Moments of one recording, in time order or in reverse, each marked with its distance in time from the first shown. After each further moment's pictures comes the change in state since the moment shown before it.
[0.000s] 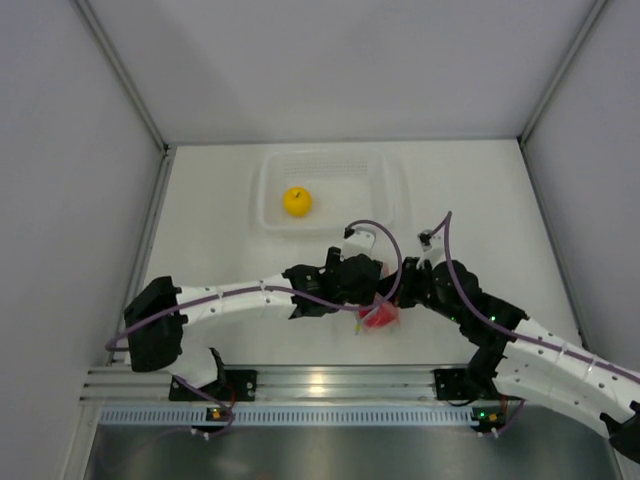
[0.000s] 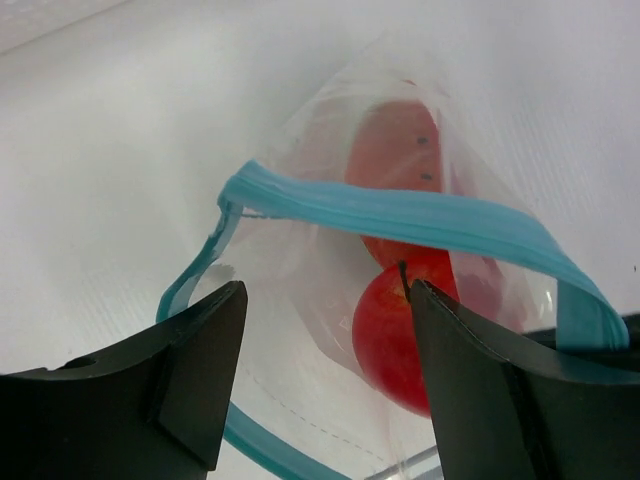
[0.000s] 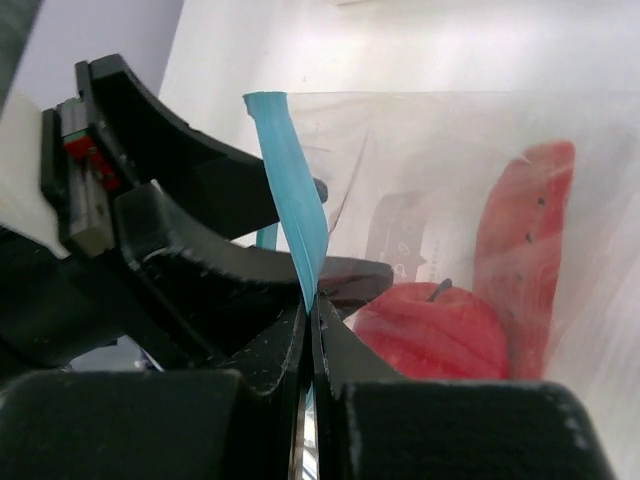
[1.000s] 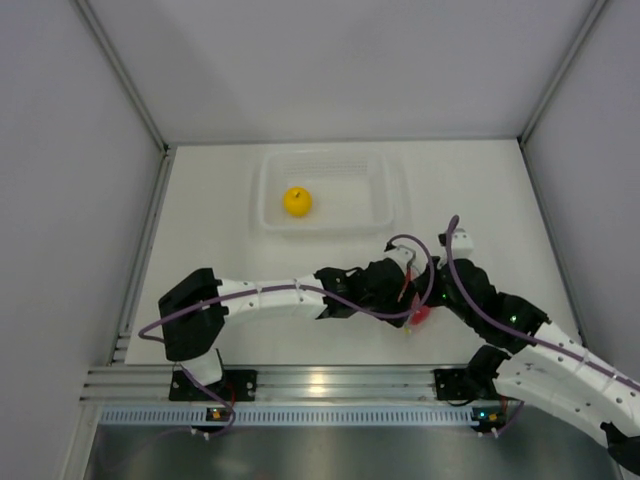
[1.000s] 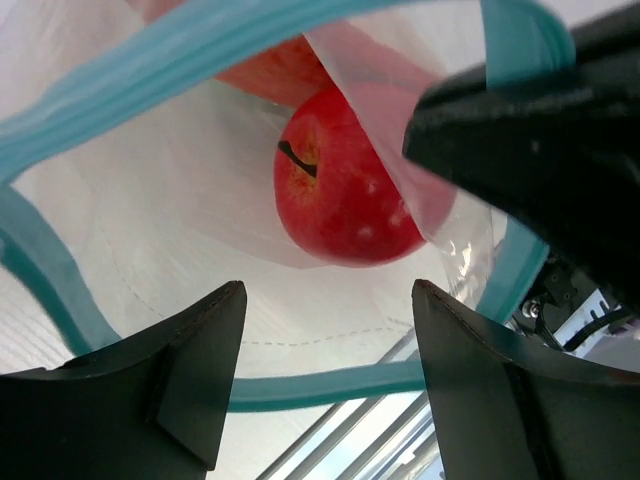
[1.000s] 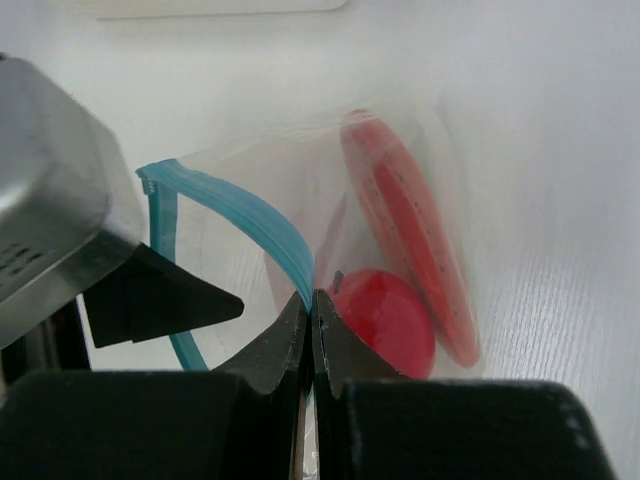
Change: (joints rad) left arm -0.032 0.164 0.096 0.102 0.370 0.043; right arm -0.051 -0.059 0.114 -0.397 0.297 -0.206
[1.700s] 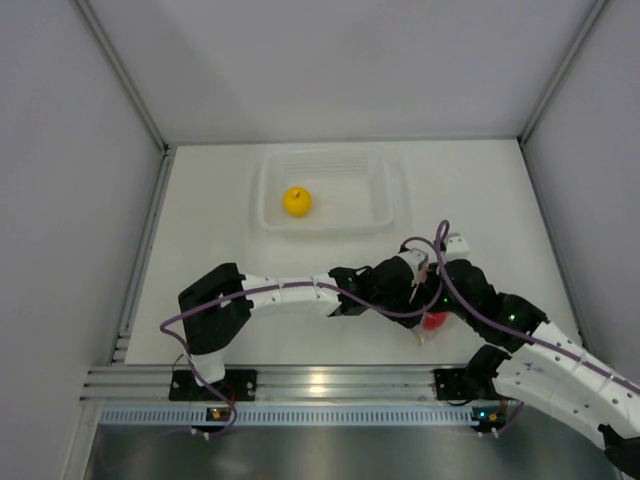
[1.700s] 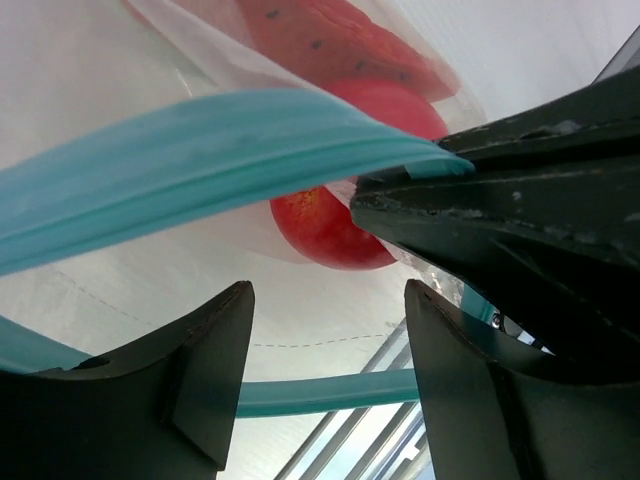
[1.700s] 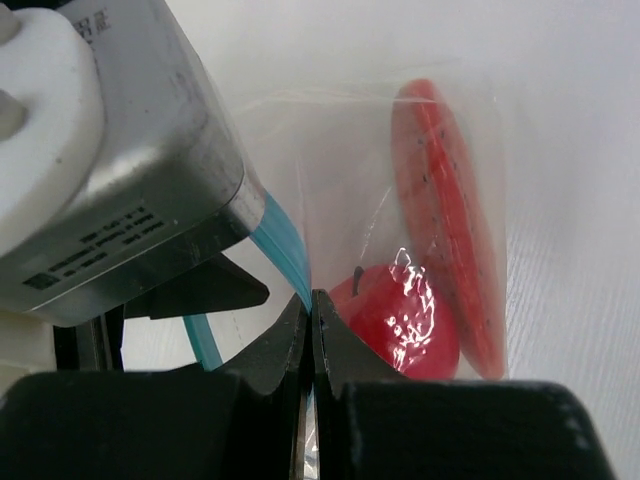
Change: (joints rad) left arm 0.013 0.117 0.042 0.116 0.148 0.008; right arm -0.032 0.001 -0.009 -0.085 -0.063 -0.087
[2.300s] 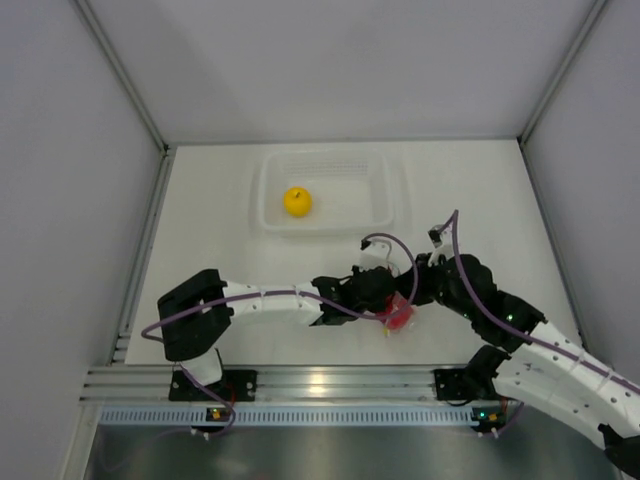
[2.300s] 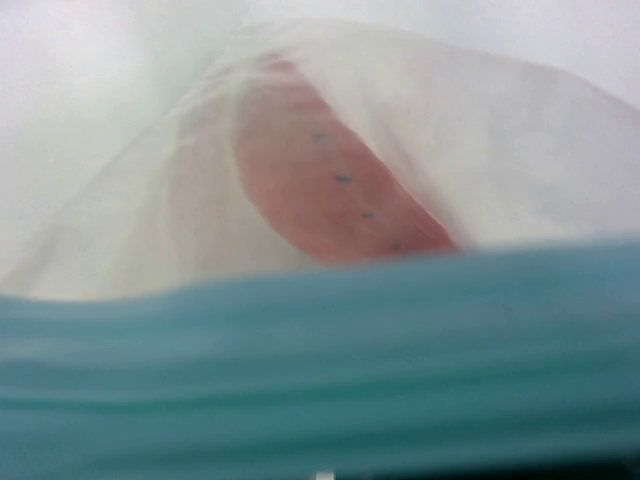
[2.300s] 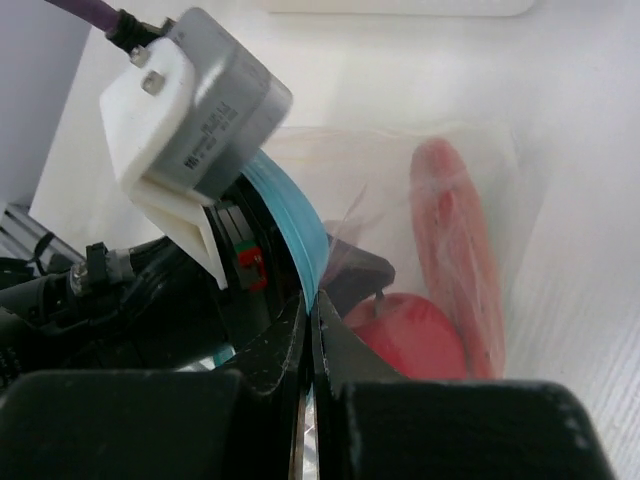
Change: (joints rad) left arm -0.014 -0.097 -0.163 0.062 -0.439 -0.133; right arm 0.000 -0.003 -0.006 0.241 -0.226 0.084
